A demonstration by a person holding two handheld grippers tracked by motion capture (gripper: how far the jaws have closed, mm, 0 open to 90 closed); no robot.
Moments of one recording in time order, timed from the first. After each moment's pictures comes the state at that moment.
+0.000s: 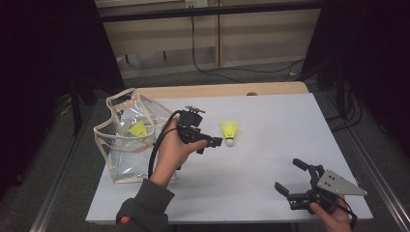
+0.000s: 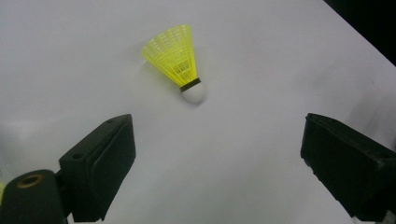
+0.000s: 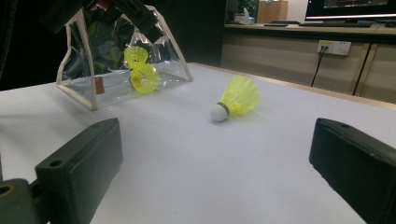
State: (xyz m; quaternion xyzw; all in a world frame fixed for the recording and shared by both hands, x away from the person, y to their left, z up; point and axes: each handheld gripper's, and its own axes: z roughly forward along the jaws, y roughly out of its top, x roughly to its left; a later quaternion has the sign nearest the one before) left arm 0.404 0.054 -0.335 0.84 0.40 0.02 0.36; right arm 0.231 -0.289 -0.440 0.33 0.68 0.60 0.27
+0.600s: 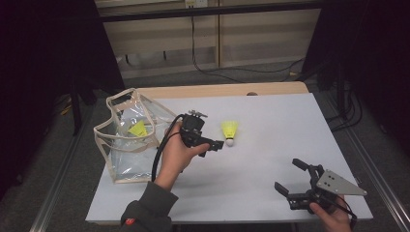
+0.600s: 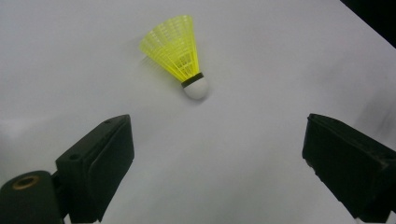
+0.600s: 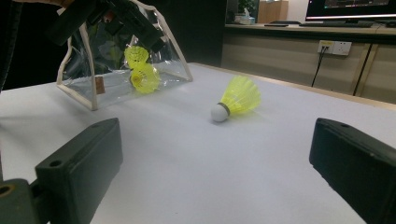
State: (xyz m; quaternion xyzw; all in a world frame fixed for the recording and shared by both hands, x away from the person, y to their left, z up) left arm 0.402 0.050 -0.350 0.84 0.40 0.02 0.36; right arm 0.231 -0.288 -0.440 0.33 0.68 0.60 0.27
